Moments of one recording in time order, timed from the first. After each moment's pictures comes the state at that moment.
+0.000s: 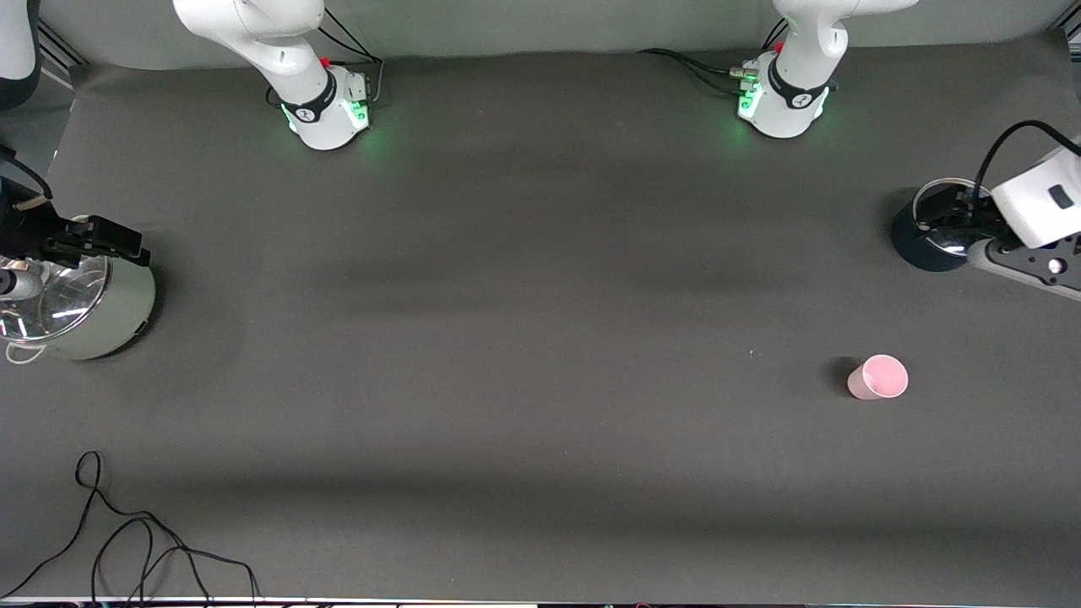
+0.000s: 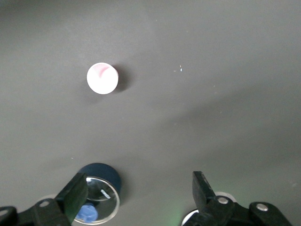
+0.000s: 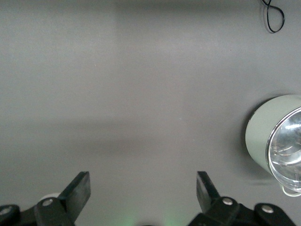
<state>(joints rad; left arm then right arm) 0.06 0.06 -0.07 -1.58 0.02 1.51 0.42 0.01 0.06 -0.06 -1.54 0.00 1.51 -0.04</state>
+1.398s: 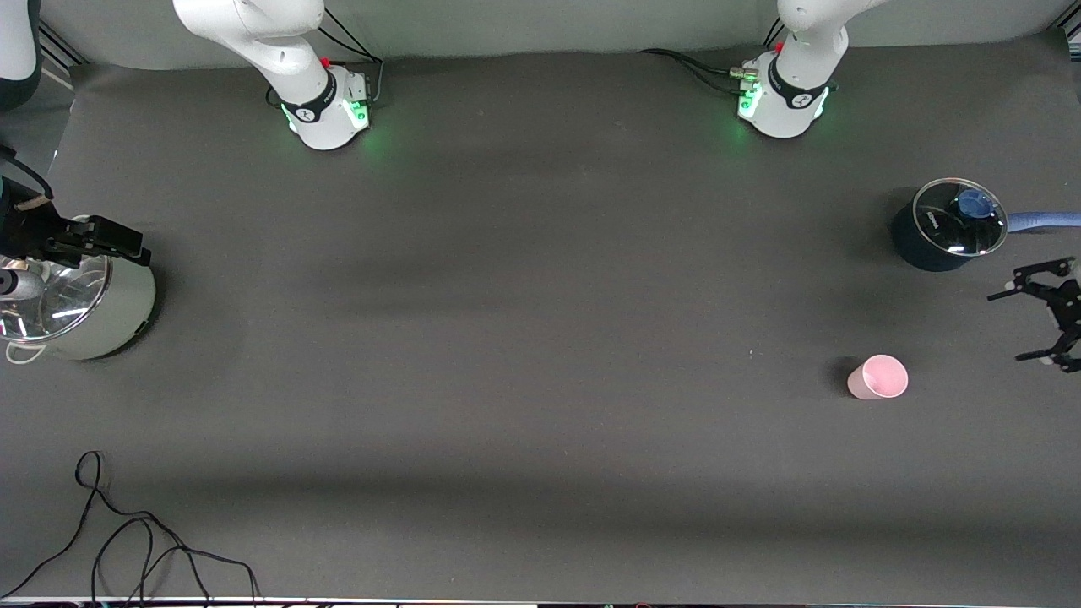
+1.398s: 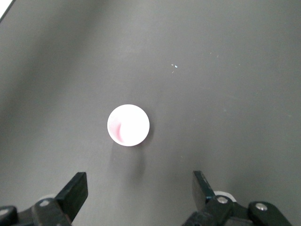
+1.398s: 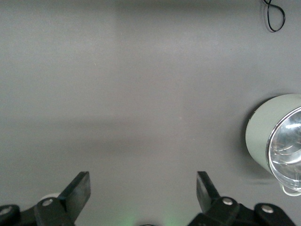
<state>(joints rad) 0.48 0.41 -0.07 -1.61 -0.43 1.78 1.86 0.02 0.06 -0.06 -1.54 0.00 1.51 -0.04</state>
